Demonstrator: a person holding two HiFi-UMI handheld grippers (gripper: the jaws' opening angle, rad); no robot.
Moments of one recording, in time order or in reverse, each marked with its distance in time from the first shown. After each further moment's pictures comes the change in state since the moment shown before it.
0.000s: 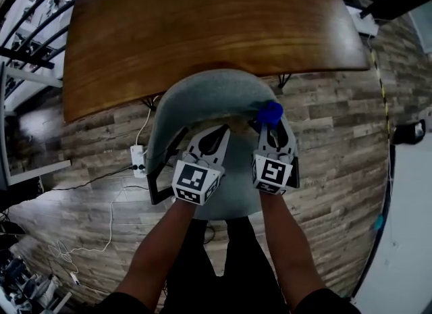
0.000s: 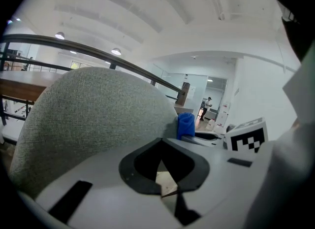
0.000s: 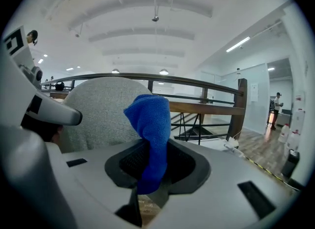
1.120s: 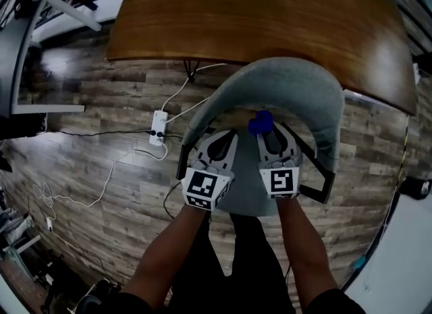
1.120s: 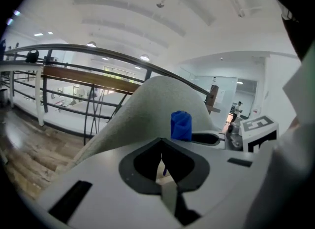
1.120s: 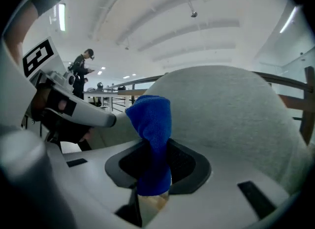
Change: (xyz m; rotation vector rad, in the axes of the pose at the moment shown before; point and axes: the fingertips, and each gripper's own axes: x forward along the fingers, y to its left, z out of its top) left arm -0.109 0.066 -0.051 -0.138 -0.048 0.330; right arm -0.023 0.187 -0.014 -0.176 -0.028 0.648
